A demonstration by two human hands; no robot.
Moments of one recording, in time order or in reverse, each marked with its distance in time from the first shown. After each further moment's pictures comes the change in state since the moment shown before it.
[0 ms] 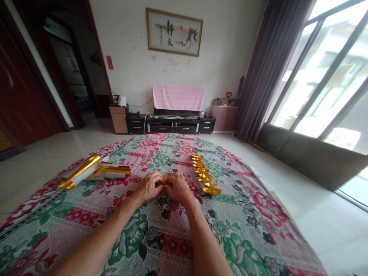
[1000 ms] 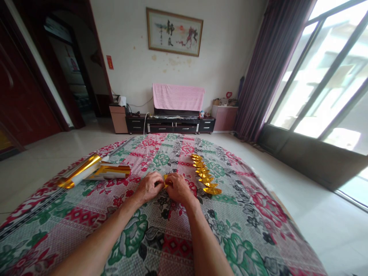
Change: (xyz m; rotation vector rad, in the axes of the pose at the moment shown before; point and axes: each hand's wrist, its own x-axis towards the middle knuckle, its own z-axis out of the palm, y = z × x) left_hand 0.000 -0.001 0.001 0.038 0.026 -0.003; right_hand 0.000 0.004 0.003 0.005 -0.006 0.003
